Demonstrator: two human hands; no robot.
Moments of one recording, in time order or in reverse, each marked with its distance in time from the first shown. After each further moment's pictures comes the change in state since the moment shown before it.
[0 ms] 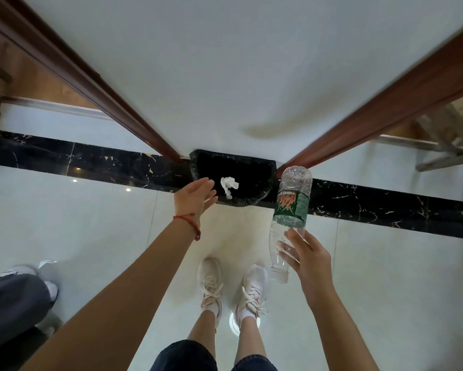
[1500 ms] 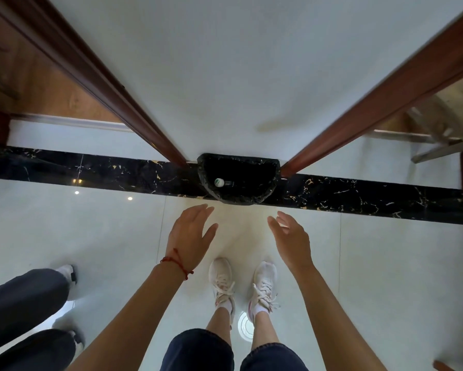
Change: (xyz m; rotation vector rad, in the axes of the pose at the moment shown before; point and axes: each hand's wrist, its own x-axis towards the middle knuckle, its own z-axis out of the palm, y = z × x) left_hand -0.052 -0.016 -0.087 1.324 -0.205 0.802; right_hand -0.012 0.016 0.048 -0.727 0.005 -0.280
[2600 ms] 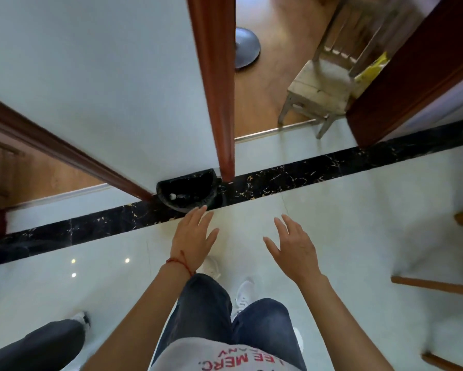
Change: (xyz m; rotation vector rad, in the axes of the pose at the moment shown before) left_hand -0.148 0.209 -0.048 0.302 -0.099 0.363; right_hand -0.227 0.087 -0.188 -0.625 0.340 -0.315
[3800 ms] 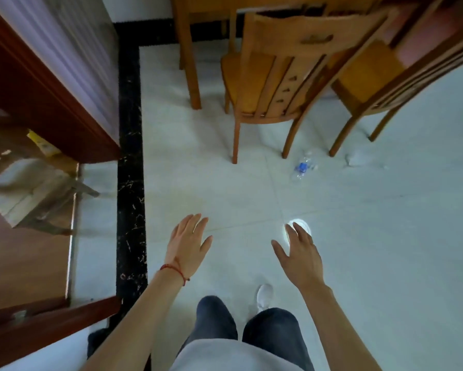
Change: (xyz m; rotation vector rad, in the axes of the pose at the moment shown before) left_hand -0.001 0.264 0.057 0.393 -0.545 1.331; right_hand -0.261 0.012 0.004 0.610 0.452 1.578
